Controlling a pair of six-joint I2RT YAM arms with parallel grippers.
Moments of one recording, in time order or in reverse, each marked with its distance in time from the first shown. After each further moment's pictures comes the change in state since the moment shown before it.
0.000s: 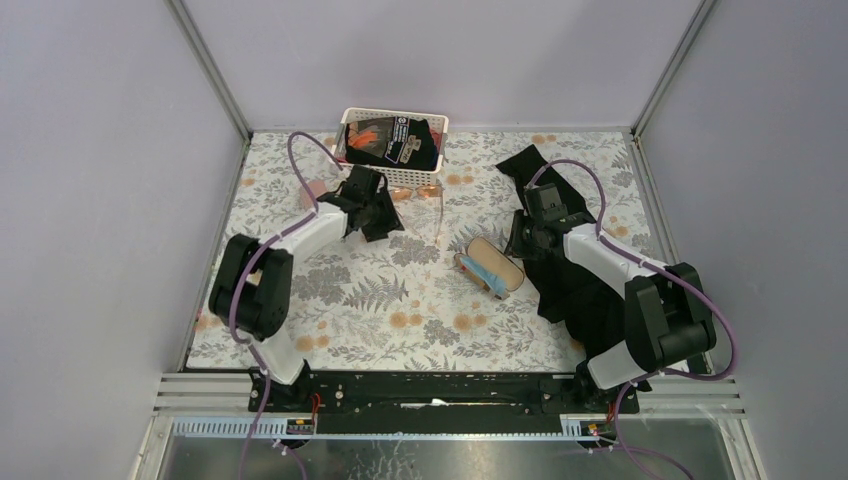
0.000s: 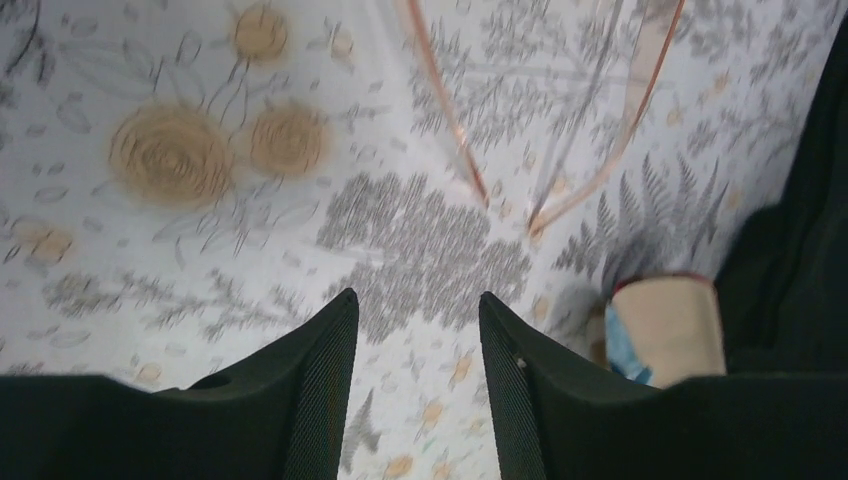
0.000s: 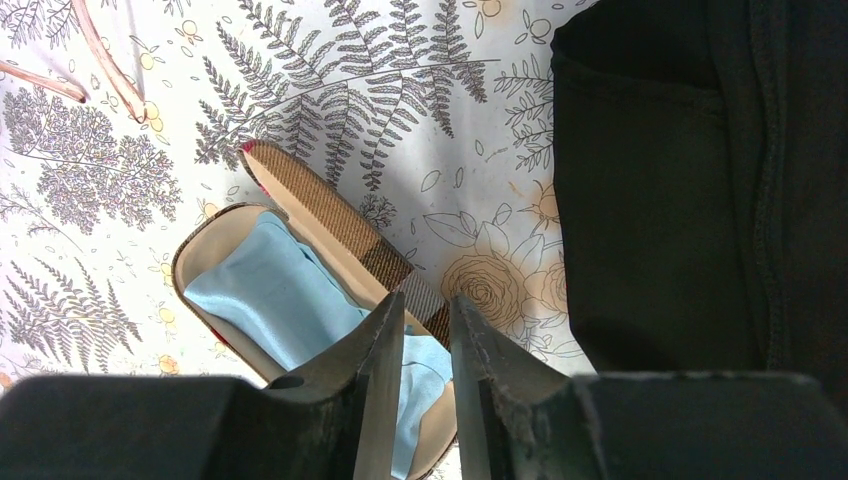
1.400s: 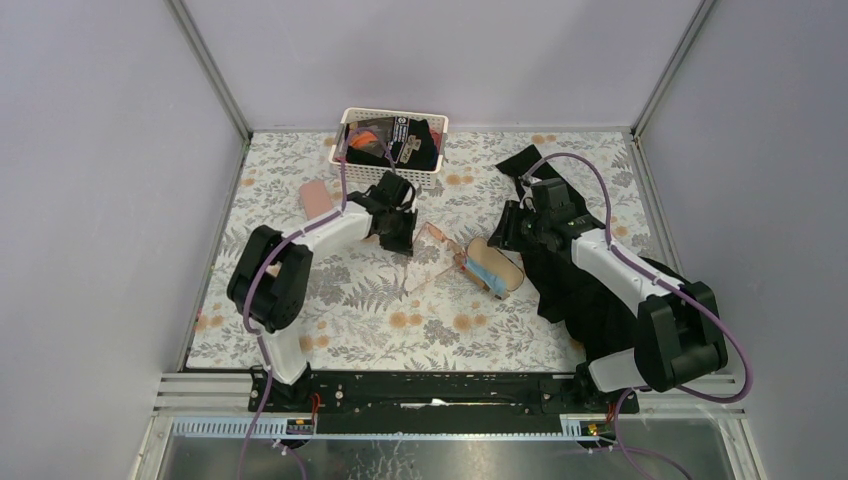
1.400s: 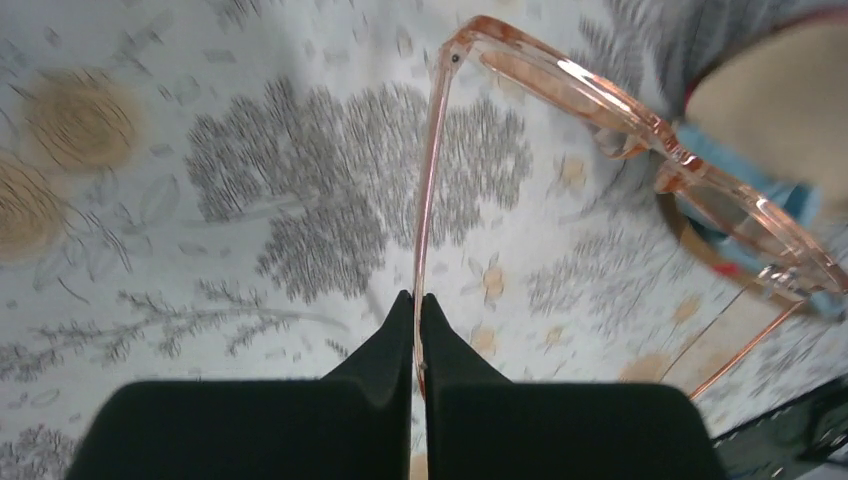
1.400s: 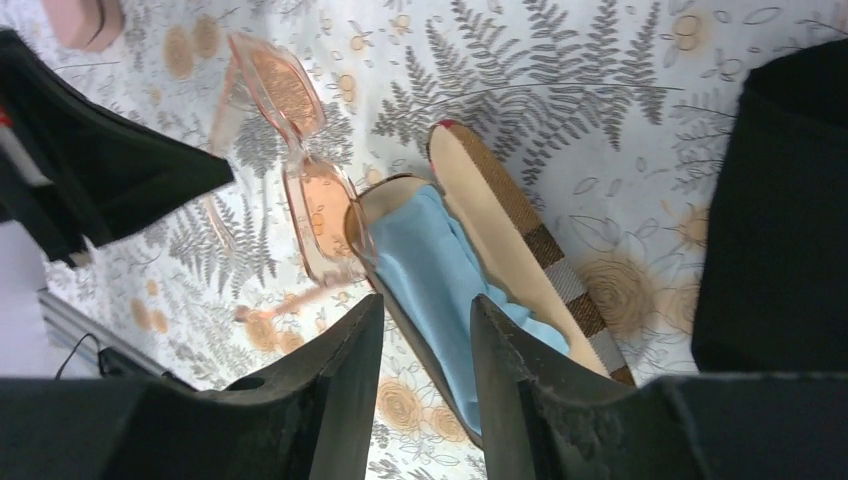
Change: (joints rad) left arm -0.115 0.146 0.140 -0.112 0.107 0.364; right arm 0.005 -0.098 -0.006 0.062 -0.198 0.002
